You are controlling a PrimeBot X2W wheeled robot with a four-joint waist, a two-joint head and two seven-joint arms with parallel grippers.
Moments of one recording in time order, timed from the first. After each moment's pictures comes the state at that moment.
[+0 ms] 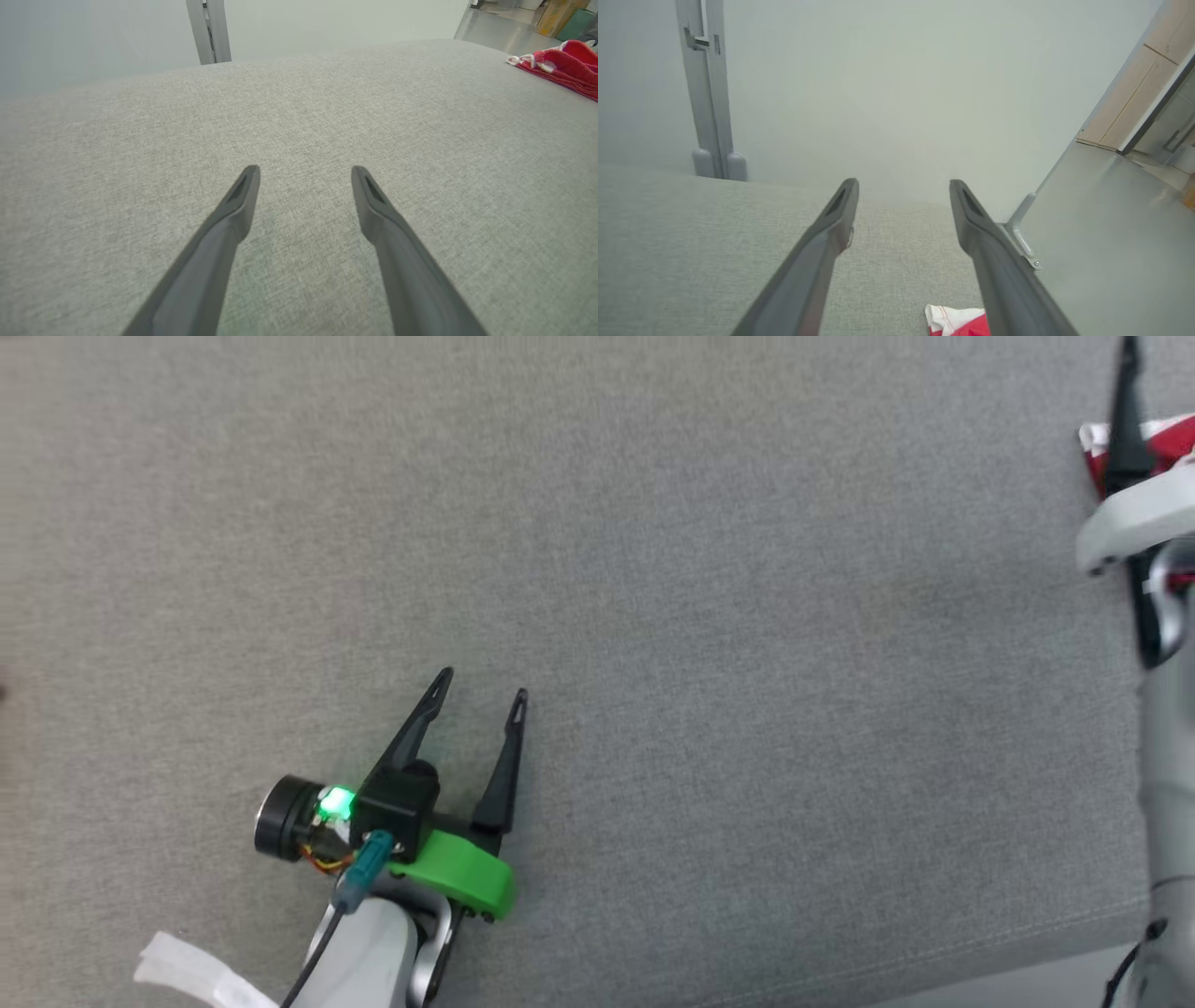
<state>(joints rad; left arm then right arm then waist) -0.27 0.05 -0.34 0.30 -0.09 -0.10 -0.26 -0.83 -0.20 -0.27 0.60 -0.17 0.13 -0.26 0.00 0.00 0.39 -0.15</state>
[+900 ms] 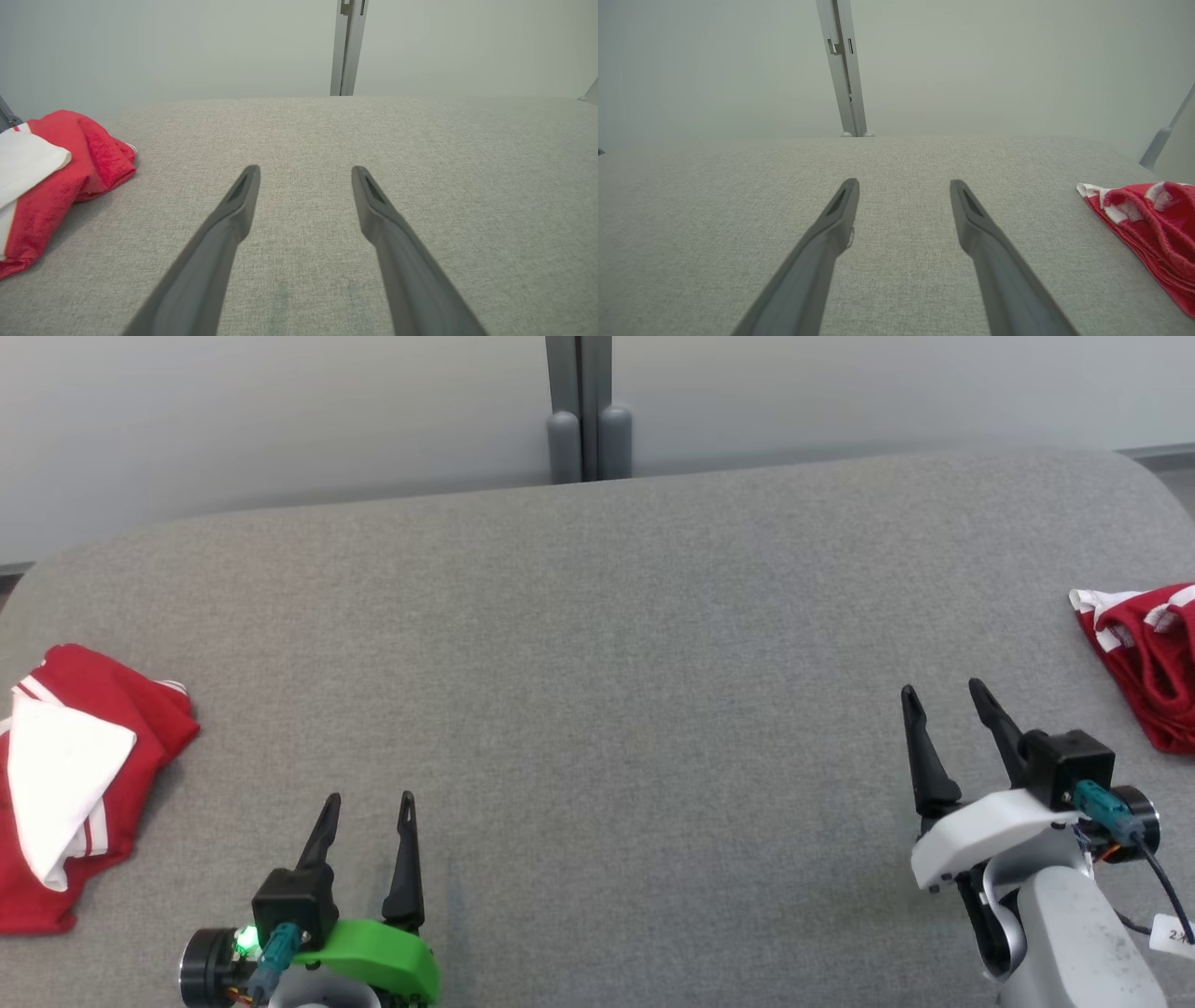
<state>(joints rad) -0.08 0.05 -0.16 0.35 -0.17 -0.02 -0.26 -0.29 -0.05 -0.07 0.44 0.10 0.13 -0.26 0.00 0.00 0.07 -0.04</state>
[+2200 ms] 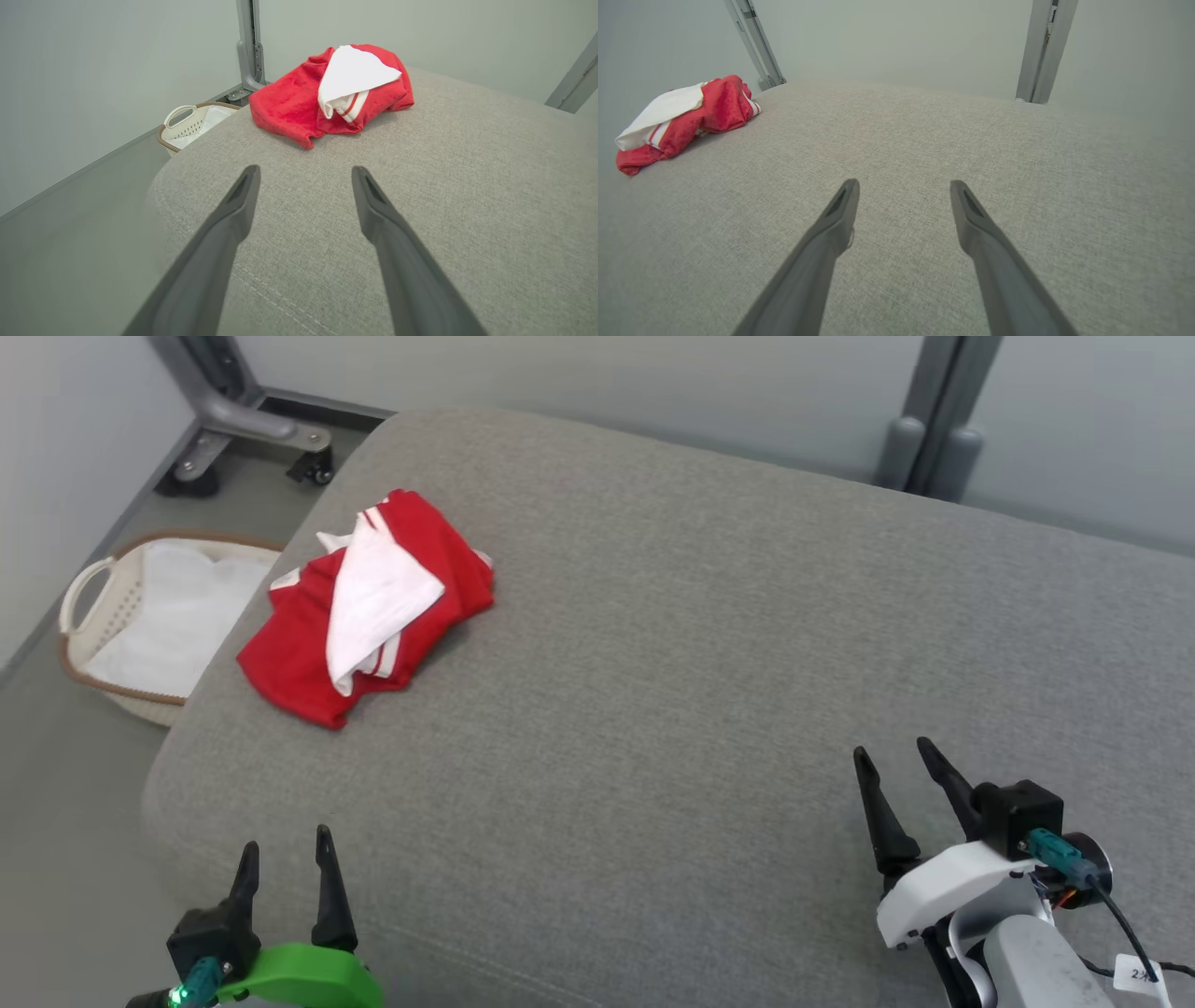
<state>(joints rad) -0.04 0.05 -0.03 0.37 -0.25 0.01 -0.26 -0.21 -0.05 0.03 0.44 0.15 0.13 -0.26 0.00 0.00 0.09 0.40</state>
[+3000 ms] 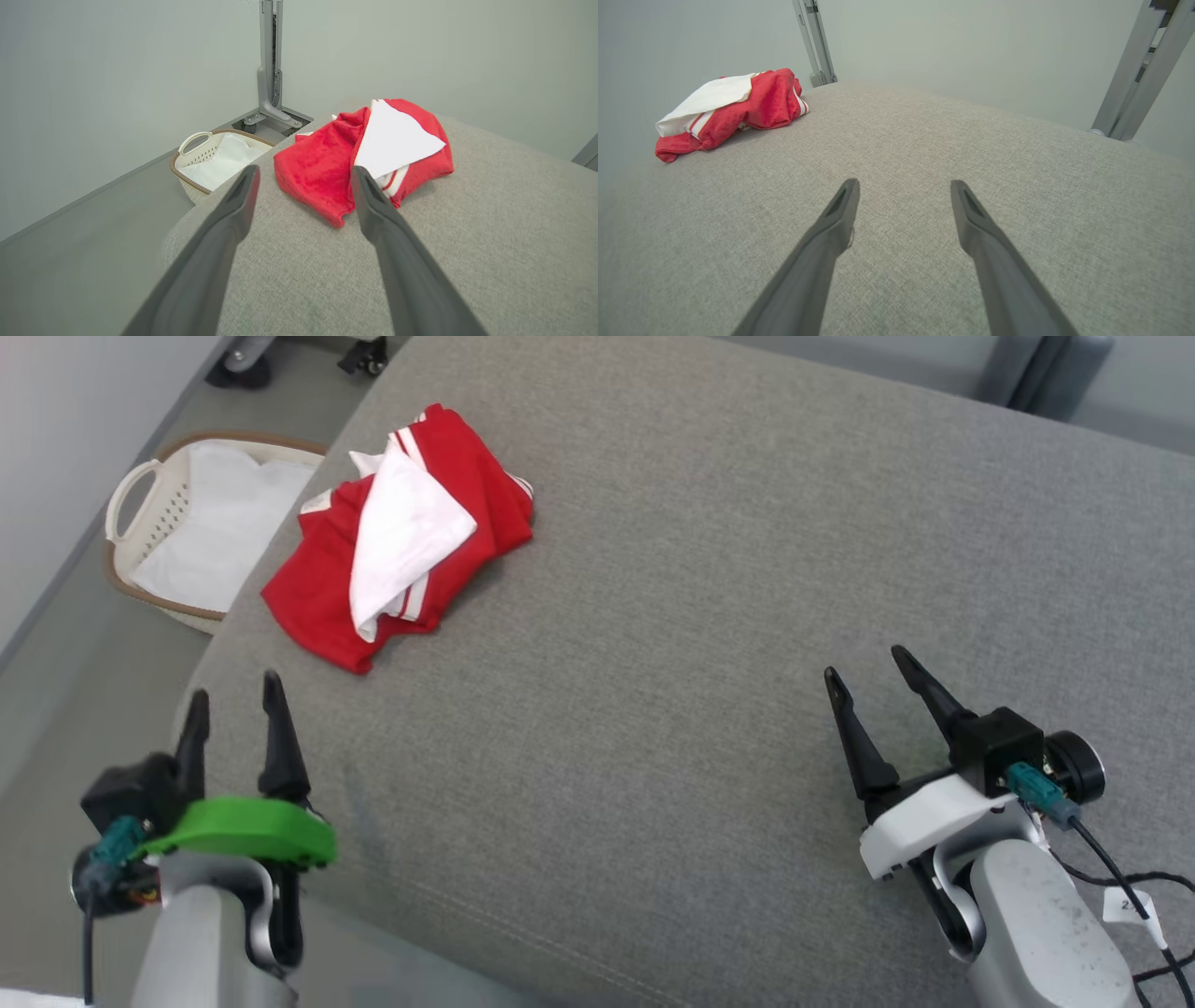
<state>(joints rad) -0.29 0.05 0.07 0.46 -0.31 -0.11 -0.26 -0.30 -0.08 0.11 0.35 0.08 0.13 -0.26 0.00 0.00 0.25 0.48</state>
